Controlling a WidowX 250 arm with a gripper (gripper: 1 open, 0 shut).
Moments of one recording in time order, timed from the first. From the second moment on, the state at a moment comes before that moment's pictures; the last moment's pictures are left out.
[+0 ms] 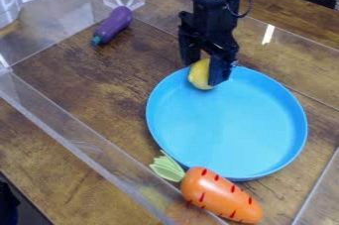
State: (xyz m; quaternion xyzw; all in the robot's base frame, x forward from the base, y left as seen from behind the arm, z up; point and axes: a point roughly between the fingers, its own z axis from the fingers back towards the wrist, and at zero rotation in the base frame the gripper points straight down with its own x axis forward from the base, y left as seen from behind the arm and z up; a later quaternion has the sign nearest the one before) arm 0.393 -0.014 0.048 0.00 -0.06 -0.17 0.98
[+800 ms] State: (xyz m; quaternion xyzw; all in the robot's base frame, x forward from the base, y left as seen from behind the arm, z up) arm 0.394 -0.024 0.045 0.02 -0.04 -0.14 0.99
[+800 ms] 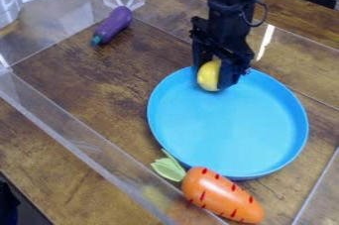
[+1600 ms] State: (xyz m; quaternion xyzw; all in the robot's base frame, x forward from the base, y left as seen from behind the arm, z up) arm 0.402 0.059 0.111 0.07 -0.04 -0.08 0.99
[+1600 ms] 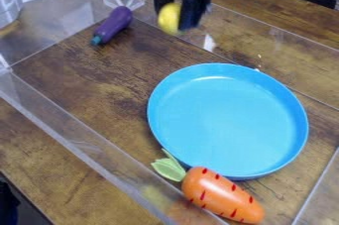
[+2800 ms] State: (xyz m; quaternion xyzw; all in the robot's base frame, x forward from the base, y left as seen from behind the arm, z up) arm 0.427 0.129 0.061 0.09 -0.01 -0.11 0.99
